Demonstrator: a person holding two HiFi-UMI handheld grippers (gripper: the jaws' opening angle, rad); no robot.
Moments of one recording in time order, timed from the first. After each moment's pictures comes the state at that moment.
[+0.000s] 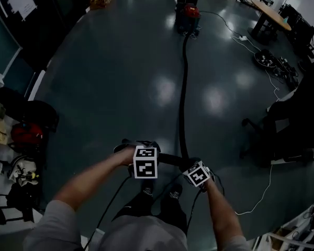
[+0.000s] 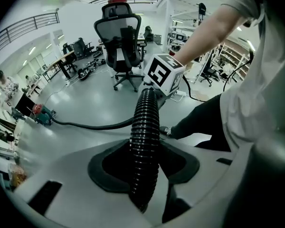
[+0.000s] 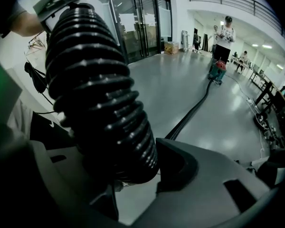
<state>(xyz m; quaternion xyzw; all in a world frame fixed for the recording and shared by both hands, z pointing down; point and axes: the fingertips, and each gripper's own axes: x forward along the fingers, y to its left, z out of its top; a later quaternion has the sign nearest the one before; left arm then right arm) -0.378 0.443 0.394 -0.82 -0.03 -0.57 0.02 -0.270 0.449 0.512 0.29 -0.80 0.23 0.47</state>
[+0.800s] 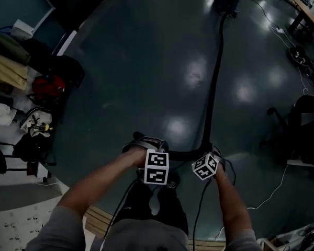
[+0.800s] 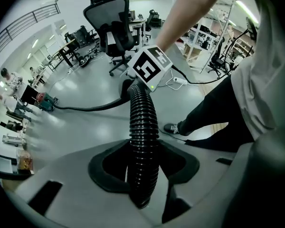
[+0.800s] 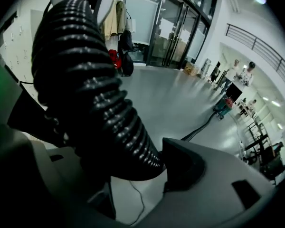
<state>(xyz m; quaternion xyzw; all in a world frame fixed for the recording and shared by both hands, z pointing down) -0.391 0.630 0.471 -0.77 0.02 -0.63 0.02 -0.276 0.558 0.576 0.25 -0.82 0.02 0.51</state>
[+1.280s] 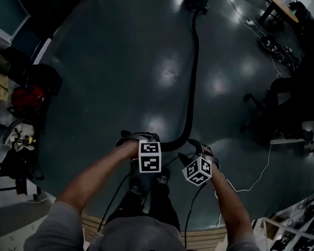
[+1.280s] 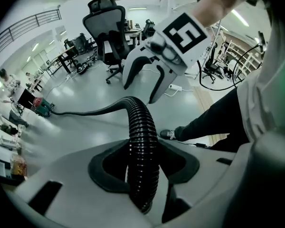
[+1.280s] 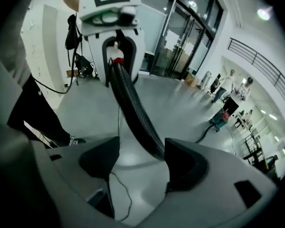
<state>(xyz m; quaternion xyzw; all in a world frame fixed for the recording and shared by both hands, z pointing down) -0.404 0.660 0.469 -0.81 0.00 -0.59 0.02 -0.319 0.639 0.476 0.24 -0.84 -0.02 0.49</state>
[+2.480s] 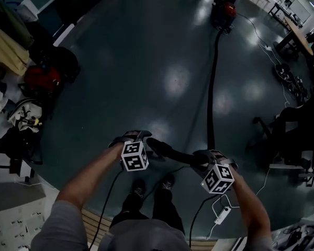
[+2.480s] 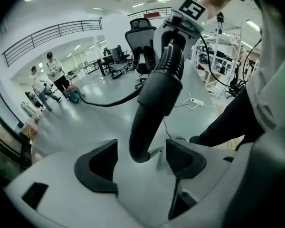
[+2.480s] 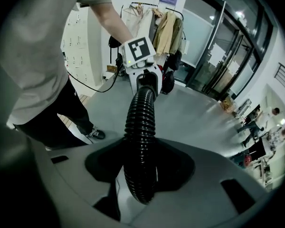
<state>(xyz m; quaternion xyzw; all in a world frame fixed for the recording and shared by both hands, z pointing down) -0.553 0.649 0.472 -0.85 0.17 -0.49 -0.02 -0.412 0.673 0.392 0.01 -0.85 -0.12 0.51</state>
